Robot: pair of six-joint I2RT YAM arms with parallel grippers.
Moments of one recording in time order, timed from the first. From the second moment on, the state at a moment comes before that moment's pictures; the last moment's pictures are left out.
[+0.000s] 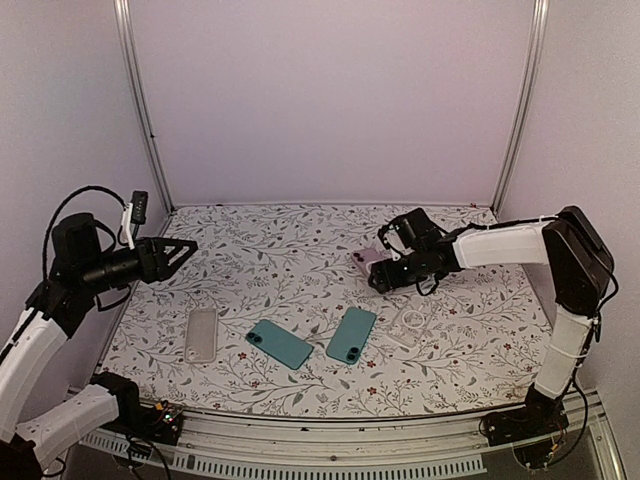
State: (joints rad) left arm -0.18 0.64 0.67 -0.29 0.57 -0.33; right arm 0.64 1.88 1.17 -0.24 0.04 0.25
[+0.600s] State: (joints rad) left arm -0.30 0.97 0.79 -0.10 0.86 -0.55; right arm 0.88 1.54 1.01 0.03 -0.22 -0.07
